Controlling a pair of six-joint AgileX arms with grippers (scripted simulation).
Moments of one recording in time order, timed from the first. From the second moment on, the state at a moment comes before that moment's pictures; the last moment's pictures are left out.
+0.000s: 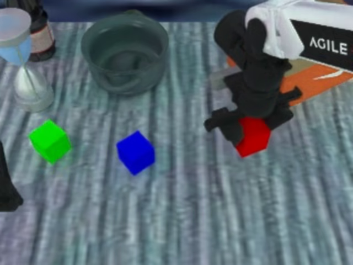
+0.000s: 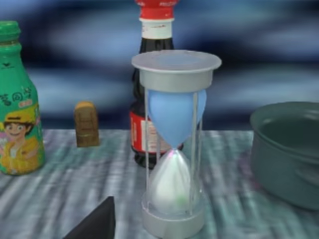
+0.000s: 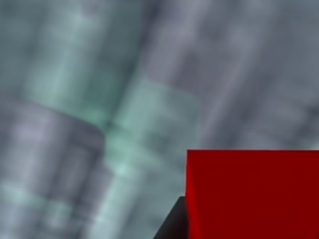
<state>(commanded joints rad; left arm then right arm) 0.00 0.00 0.00 0.00 0.00 0.00 0.51 2.21 1.76 -1.11 0.01 0.11</state>
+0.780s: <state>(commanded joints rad) 0.00 0.00 0.00 0.00 0.00 0.00 0.65 2.23 1.87 -1.20 0.01 0.34</state>
